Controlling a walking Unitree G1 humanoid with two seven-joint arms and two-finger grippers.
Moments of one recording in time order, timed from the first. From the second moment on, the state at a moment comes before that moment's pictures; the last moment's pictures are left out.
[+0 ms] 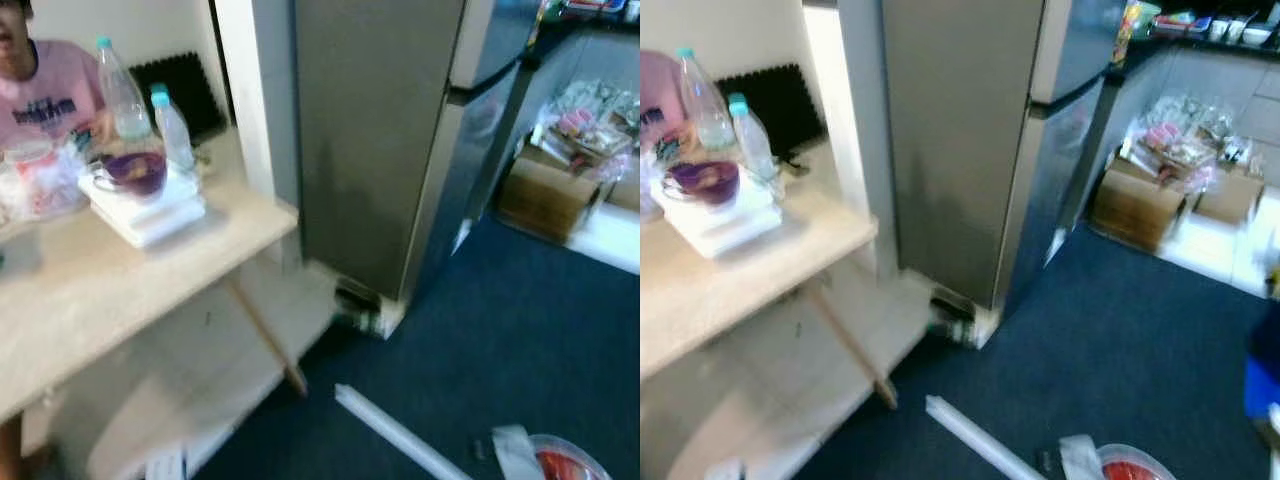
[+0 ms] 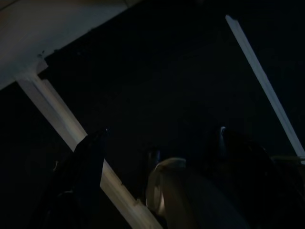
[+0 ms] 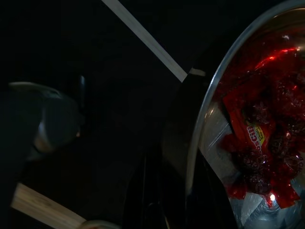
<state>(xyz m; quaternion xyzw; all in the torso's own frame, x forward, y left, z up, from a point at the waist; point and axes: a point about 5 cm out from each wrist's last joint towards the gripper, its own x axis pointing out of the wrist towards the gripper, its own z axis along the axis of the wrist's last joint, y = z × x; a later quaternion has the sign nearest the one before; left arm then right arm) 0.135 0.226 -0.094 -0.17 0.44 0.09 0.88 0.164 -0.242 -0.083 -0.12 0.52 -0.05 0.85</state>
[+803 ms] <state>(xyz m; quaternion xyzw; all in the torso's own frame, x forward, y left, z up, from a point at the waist) 0.135 0.223 -0.094 -0.16 0.45 0.09 0.88 0.157 -0.233 -0.088 -0.14 0.52 0.01 0.84</state>
